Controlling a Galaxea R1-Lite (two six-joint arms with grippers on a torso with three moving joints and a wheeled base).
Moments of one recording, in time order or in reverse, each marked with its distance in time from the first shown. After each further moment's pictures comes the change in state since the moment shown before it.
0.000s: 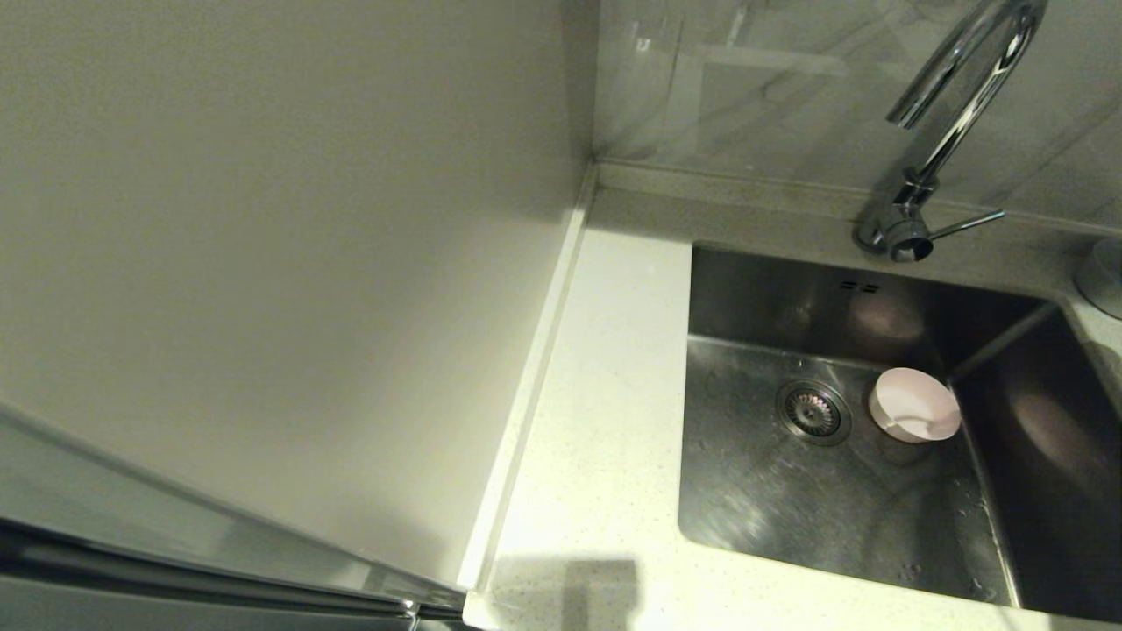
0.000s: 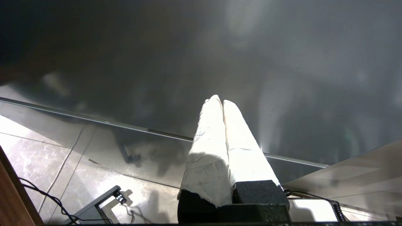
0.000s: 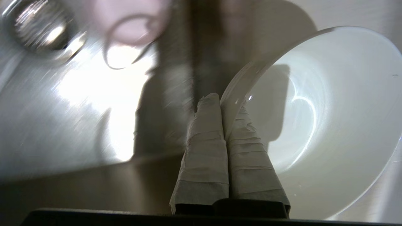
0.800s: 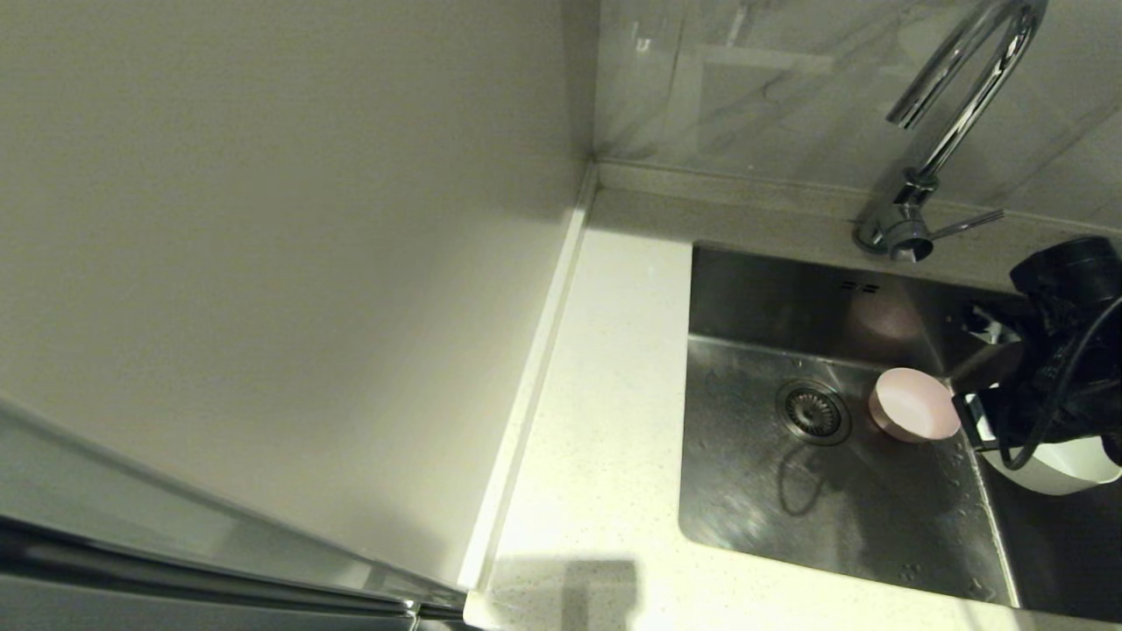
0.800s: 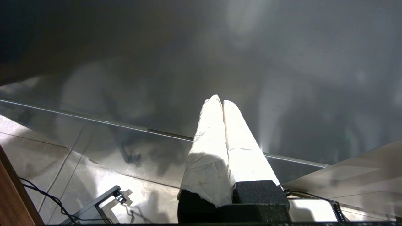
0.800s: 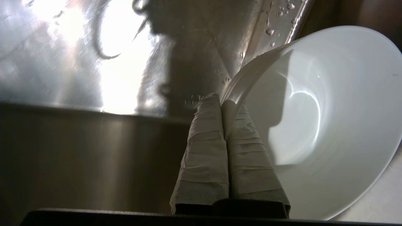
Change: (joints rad) left arm 0.000 0.000 0.000 0.000 0.000 0.000; right arm 0.504 -0.037 0.296 -0.087 -0.242 0.129
